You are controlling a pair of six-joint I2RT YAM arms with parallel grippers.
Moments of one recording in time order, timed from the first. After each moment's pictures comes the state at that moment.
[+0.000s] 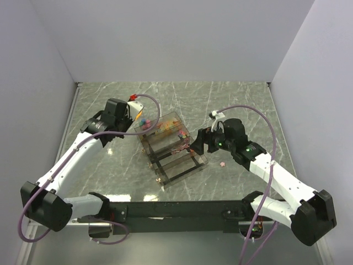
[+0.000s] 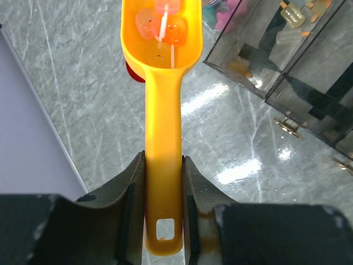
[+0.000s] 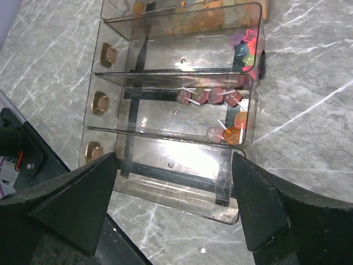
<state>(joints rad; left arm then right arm) -0.41 1.20 1.13 -0.72 -0.22 0.33 0.50 1.04 0.71 -0.21 -0.33 0.31</state>
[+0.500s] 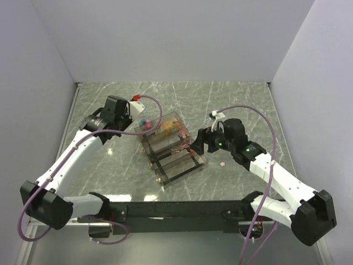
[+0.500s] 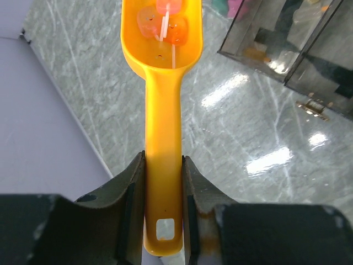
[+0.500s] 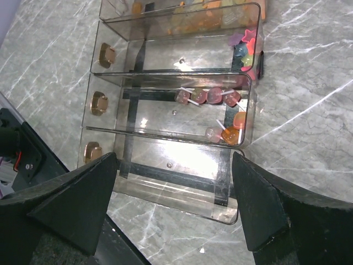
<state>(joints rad) -0.41 1.23 1.19 -0.79 -0.24 0.46 0.51 1.04 0.71 -0.21 -0.32 0.30</state>
